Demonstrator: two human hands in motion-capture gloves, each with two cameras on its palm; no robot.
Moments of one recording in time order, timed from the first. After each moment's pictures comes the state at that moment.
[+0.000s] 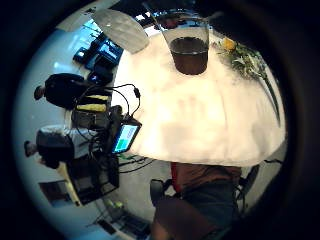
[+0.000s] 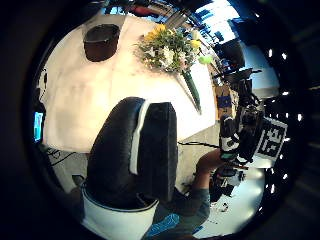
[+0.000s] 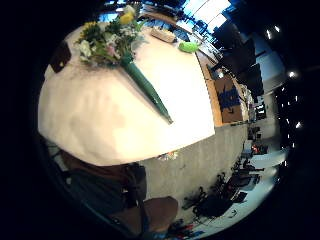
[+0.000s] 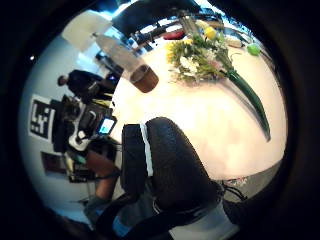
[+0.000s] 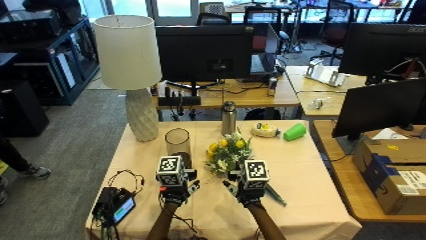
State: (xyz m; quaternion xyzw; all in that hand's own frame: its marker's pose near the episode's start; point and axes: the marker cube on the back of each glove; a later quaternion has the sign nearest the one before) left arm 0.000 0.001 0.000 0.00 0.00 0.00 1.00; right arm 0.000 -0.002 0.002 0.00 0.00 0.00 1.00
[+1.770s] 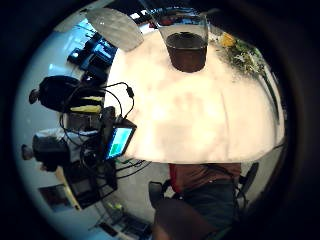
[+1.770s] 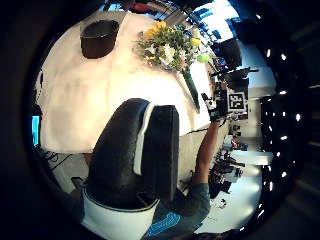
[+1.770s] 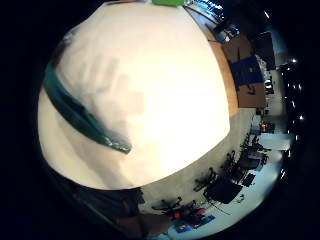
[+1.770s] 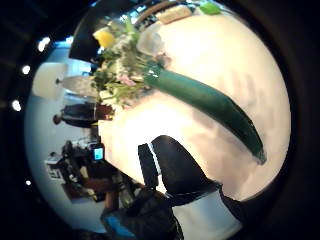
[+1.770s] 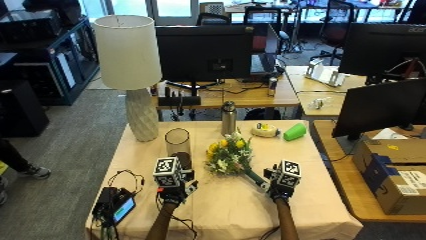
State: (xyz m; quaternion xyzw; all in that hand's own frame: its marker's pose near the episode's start) left arm -0.006 0.002 0.006 -0.01 0.03 0.01 1.00; right arm 0.179 -0.059 0.134 -0.07 -0.05 0.14 0.99
